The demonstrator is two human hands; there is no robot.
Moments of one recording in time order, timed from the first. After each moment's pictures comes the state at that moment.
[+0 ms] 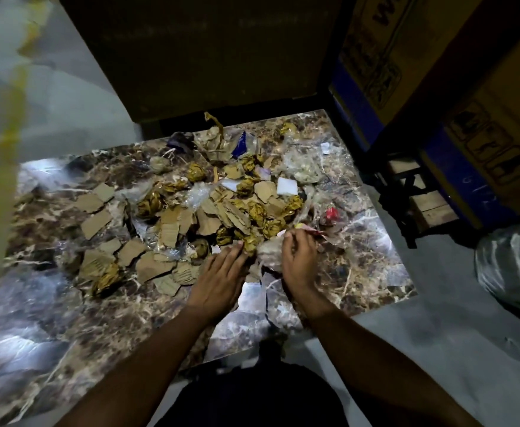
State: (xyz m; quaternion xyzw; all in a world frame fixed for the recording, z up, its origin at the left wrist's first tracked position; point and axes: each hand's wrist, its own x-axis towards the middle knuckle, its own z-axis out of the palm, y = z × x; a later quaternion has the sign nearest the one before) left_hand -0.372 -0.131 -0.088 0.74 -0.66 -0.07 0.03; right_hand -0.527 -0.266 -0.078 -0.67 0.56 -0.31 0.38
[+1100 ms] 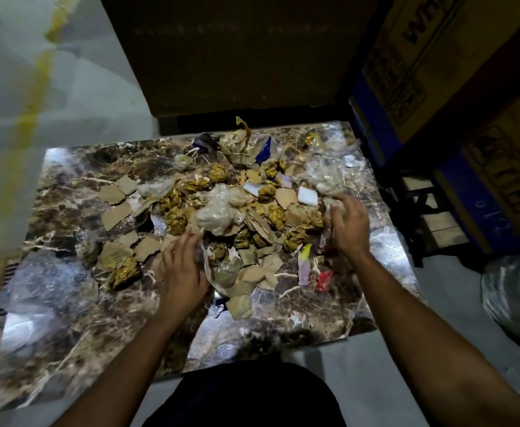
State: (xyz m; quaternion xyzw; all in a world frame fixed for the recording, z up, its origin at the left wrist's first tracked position) left_hand -0.310 -0.097 -0.053 0.87 -0.42 -0.12 0.23; right_hand -0.542 -0.387 -0.046 -0.77 0.51 -0.25 0.28
